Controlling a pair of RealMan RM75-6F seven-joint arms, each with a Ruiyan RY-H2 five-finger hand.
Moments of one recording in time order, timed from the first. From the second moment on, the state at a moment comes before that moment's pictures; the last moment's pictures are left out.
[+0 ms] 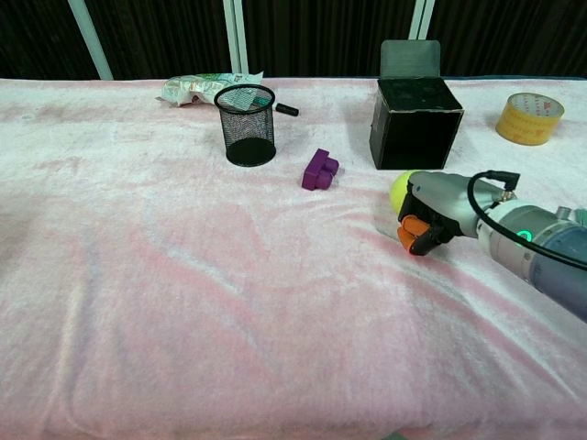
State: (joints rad) left arm -0.07 -1.05 -0.06 -1.72 1.34 1.43 0.12; right arm 0.62 -1.78 0.28 -1.49 -0.83 1.04 -0.64
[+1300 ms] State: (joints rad) left arm -0.07 -1.04 -0.07 -1.73 1.31 1.44 0.14; right arm 0.87 -1.89 0.44 -0.97 -0.69 0.86 -0.47
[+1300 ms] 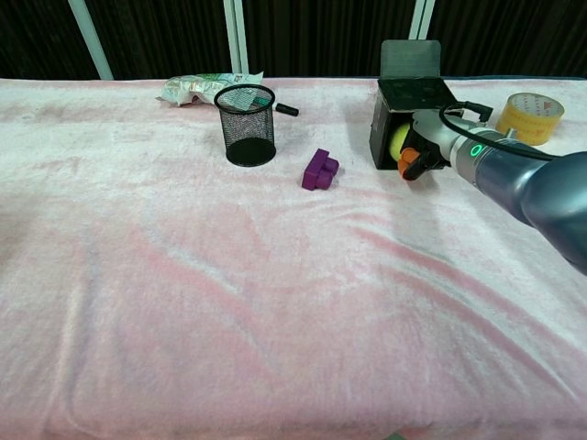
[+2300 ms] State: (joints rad) left arm -0.07 -1.04 -0.07 -1.74 1.30 1.43 0.15; right arm 0.90 -1.94 0.44 -0.87 -0.69 0.84 -0.43
